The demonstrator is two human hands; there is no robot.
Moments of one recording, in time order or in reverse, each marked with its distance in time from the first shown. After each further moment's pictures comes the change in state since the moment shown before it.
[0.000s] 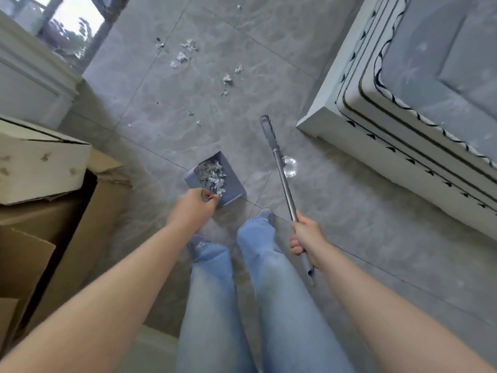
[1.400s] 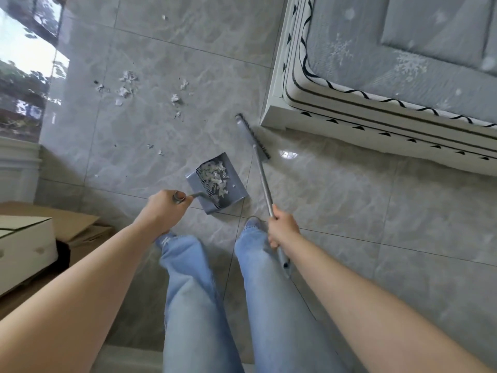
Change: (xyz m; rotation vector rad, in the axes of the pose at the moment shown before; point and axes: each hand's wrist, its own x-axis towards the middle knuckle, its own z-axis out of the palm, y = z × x) left_hand 0.075 0.172 0.028 0.377 -0.117 0.129; right_hand 0.078 -0.076 -0.094 -0.135 -0.004 0.009
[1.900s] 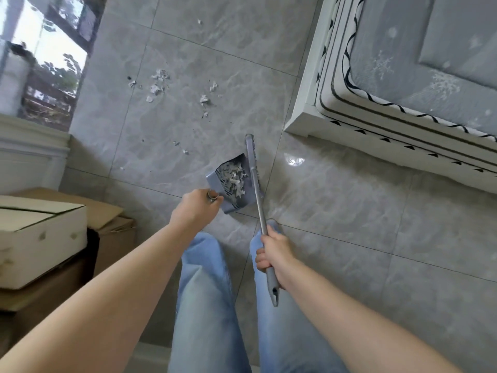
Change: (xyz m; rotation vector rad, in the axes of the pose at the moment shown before) left_hand -0.014 -0.048 -0.024 -0.108 0.009 -0.006; right_hand -0.078 -0.010 0.118 0.445 -0.124 0.148
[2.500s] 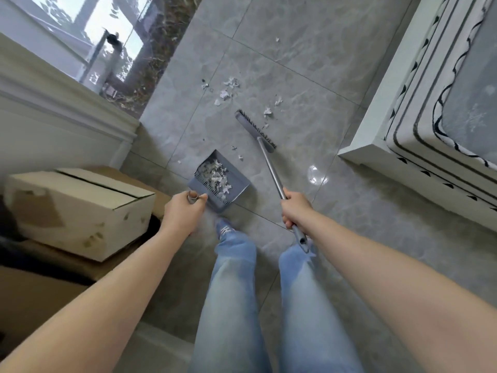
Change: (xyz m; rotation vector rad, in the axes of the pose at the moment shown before) left_hand -0.016 -0.179 -0.144 -0.414 0.281 -0.219; right_hand 0.020 -0.089 0.184 -0.701 0.029 -0.269
